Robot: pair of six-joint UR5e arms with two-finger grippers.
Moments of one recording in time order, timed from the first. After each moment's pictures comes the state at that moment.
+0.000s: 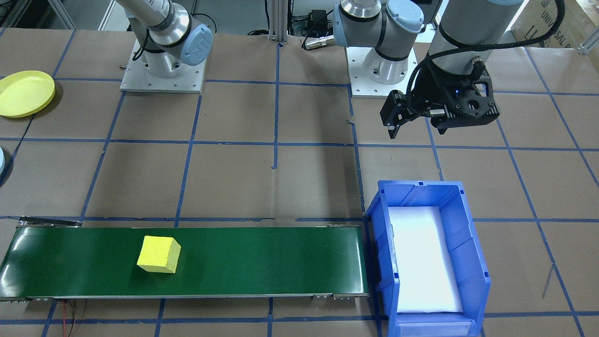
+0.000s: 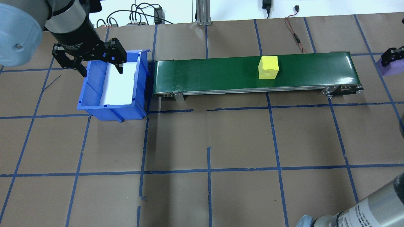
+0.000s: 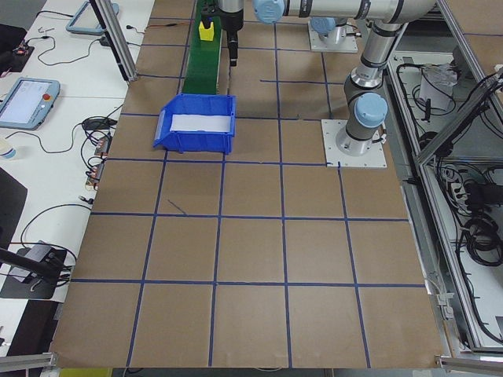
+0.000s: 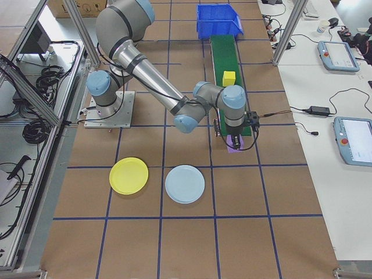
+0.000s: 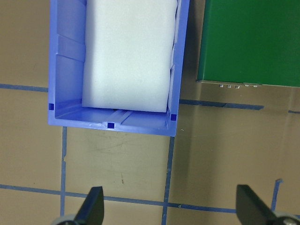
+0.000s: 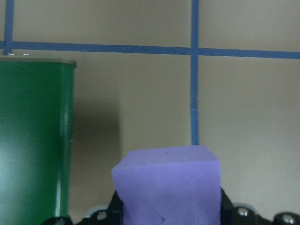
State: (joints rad) left arm -1.56 -1.62 -1.53 -1.56 1.62 -0.09; right arm 0.89 -1.11 1.56 -2.24 -1.50 -0.69
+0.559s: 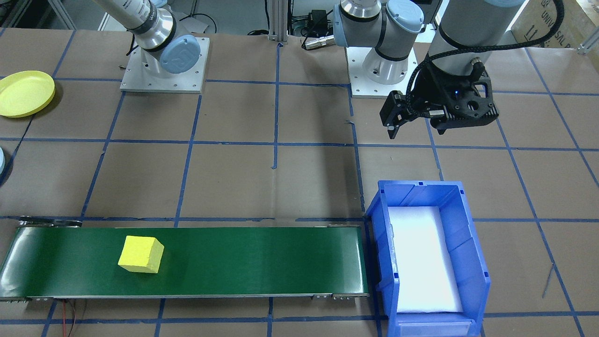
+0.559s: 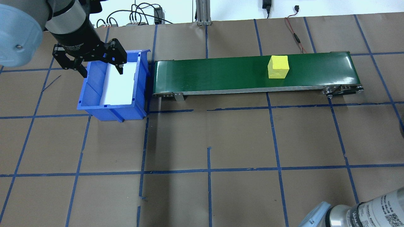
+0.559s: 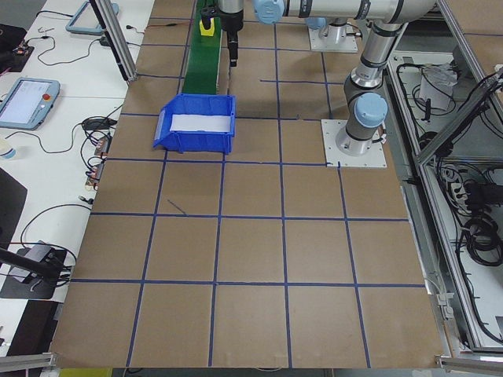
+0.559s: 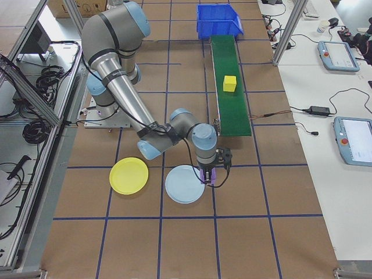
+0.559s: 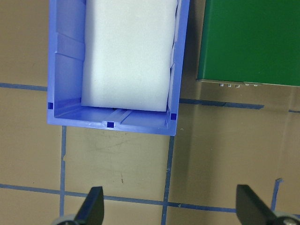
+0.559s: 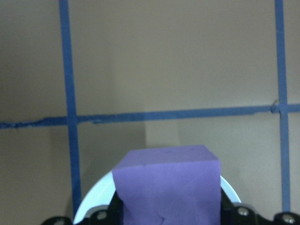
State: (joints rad) left arm -1.56 -1.62 -1.53 -1.56 1.62 -0.09; right arm 0.61 -1.13 1.66 -2.23 -1.50 -0.91
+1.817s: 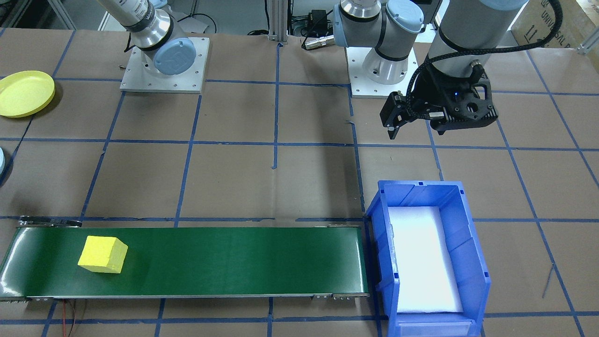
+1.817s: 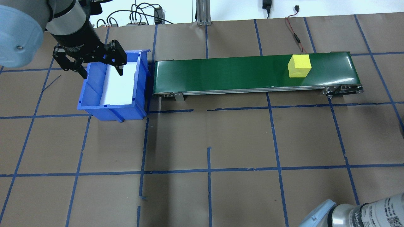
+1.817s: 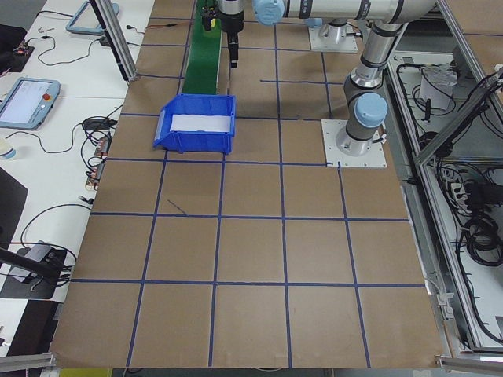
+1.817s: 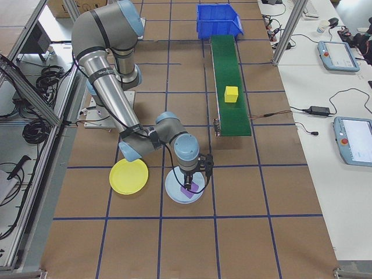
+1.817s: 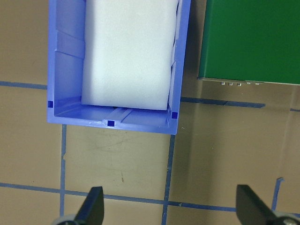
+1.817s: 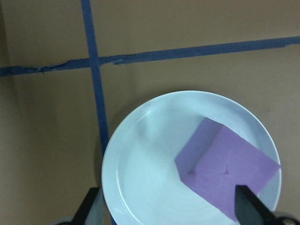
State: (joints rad) left arm -1.56 -1.62 -1.53 -1.57 1.62 -0.09; right arm 0.60 -1.21 1.70 -2.07 -1.49 -0.89
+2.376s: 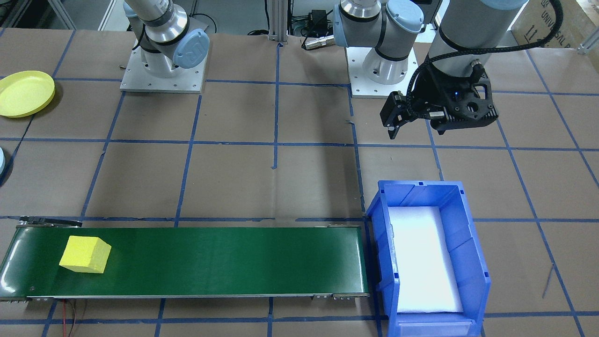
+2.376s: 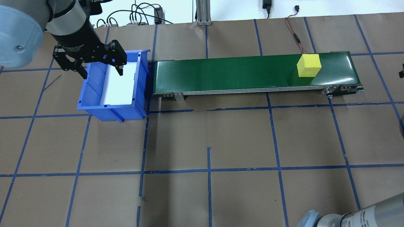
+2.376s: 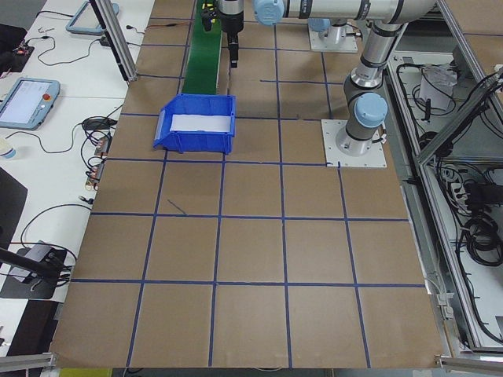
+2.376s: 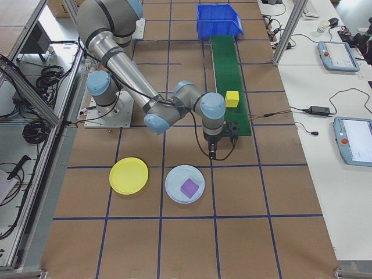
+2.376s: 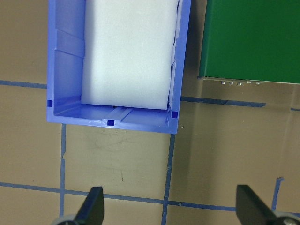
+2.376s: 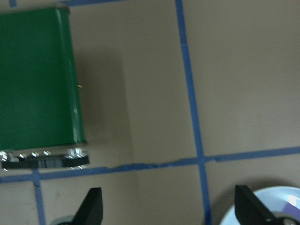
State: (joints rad) left arm -1.56 -1.62 -1.54 -1.57 1.62 -0.09; right arm 0.87 -1.25 1.62 -2.06 -1.43 -0.59
